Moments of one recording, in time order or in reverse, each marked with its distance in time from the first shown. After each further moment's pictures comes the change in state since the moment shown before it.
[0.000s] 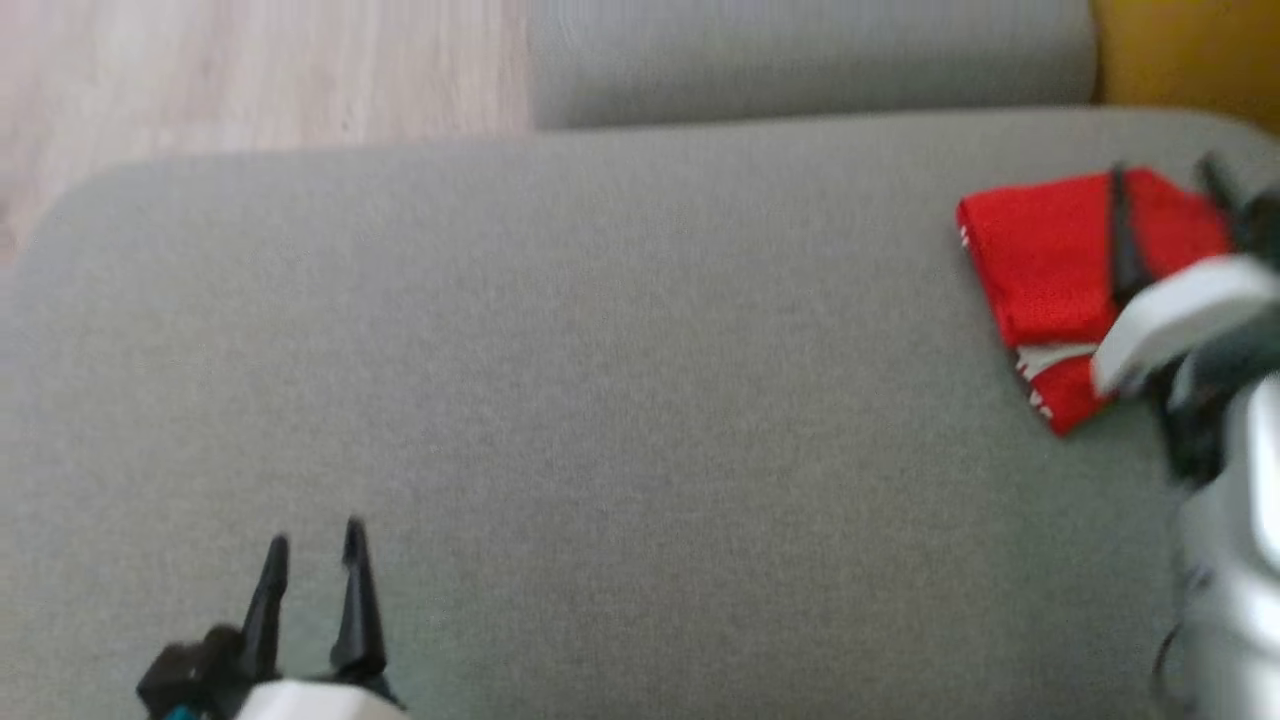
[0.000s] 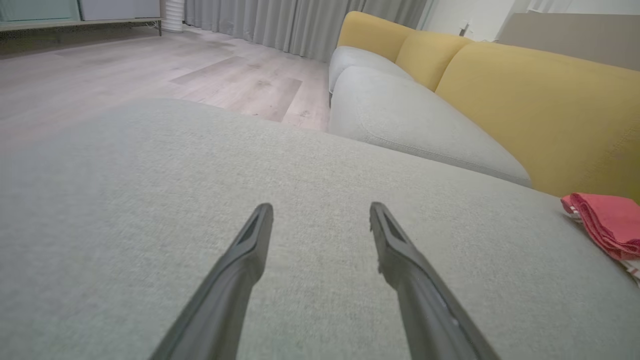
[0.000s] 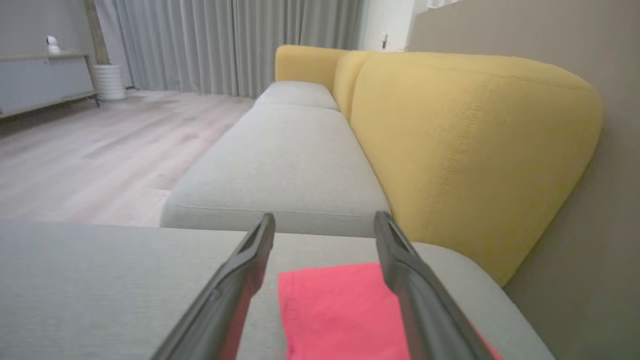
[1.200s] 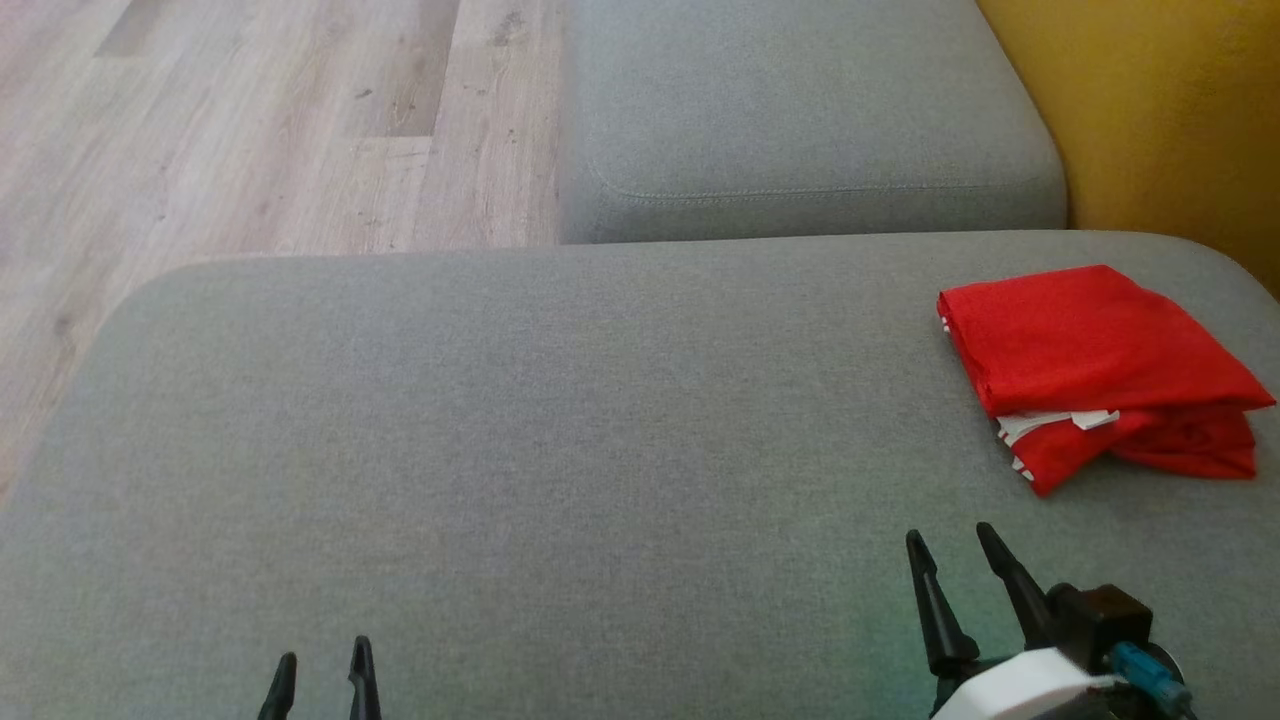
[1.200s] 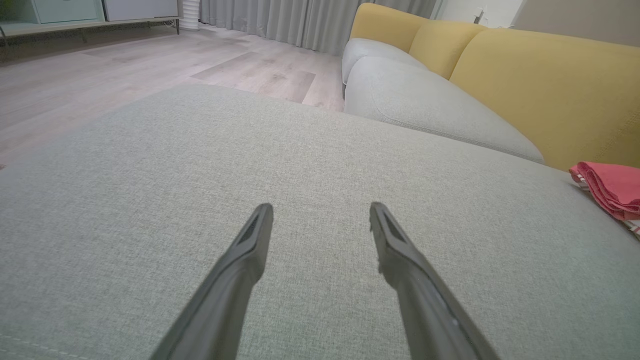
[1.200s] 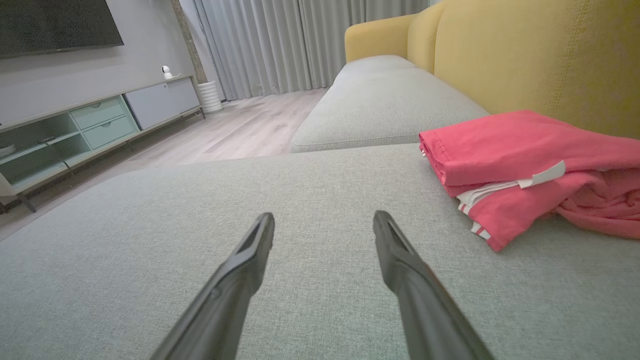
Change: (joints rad) left arm 0.152 0.020 -0.021 0.048 0.001 0.016 0.019; right arm 0.604 0.154 0.226 -0.127 0.147 0.000 -0.272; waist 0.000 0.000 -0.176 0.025
